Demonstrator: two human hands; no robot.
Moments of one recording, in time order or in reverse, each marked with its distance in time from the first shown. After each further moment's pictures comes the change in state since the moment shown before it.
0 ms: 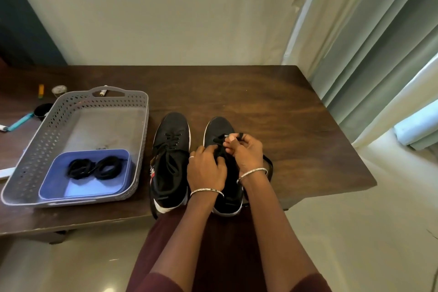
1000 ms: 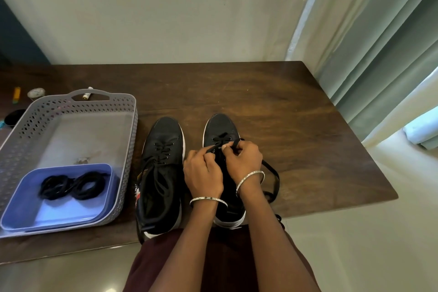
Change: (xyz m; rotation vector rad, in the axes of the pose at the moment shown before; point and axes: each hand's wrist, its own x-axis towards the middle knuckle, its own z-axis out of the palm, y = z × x) left_hand 0.032 0.013 0.019 -0.472 0.163 -0.269; right_hand 0.041 0.020 0.008 -0.683 0.098 -0.233
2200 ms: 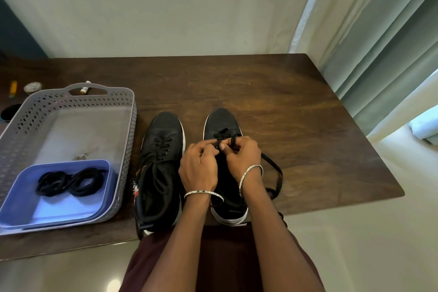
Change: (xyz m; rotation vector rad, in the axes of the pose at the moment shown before) left_hand 0.009 0.006 -0.011 0.025 -0.072 -0.090; right_hand 0.000 -0.001 -0.004 0.082 -0.124 -0.043
